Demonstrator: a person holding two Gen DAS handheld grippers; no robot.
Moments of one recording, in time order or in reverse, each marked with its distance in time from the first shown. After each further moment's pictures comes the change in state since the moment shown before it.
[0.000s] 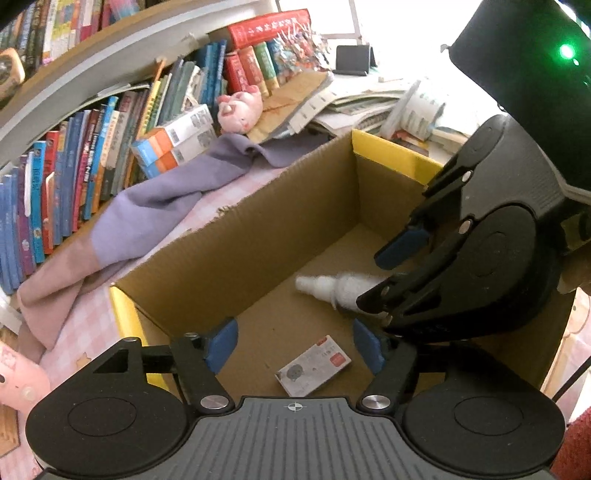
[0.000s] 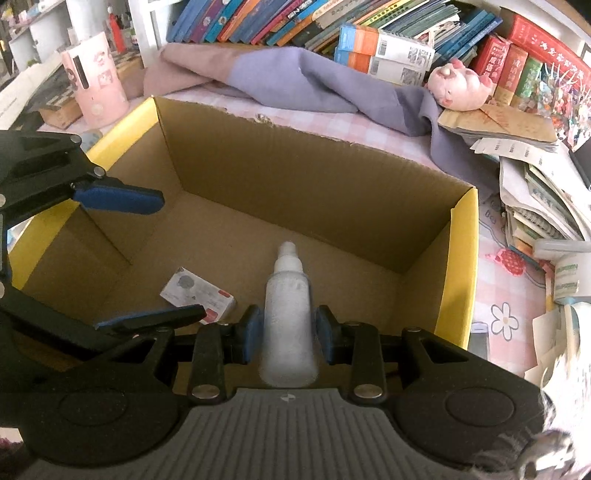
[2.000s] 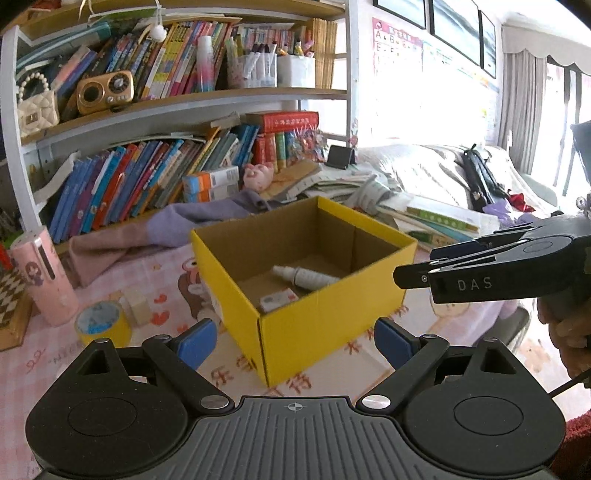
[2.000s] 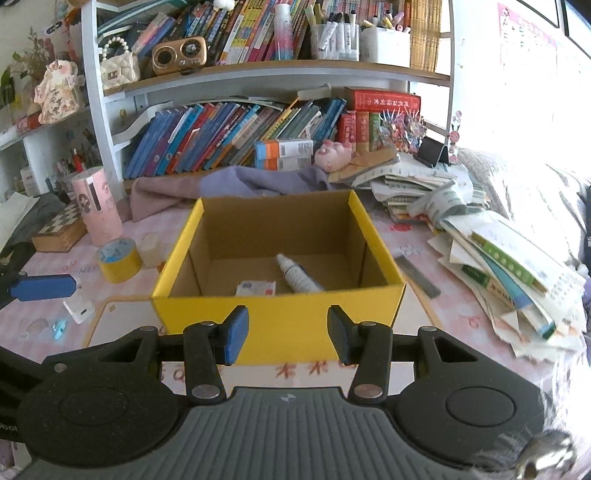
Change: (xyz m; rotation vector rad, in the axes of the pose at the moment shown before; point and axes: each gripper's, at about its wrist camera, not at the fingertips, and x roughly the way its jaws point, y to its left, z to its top) left arm -0.195 -0.001 -0.148 -0.182 -0.300 -0.085; right arm -0.170 0.156 -0.138 0.369 -0.389 -0.283
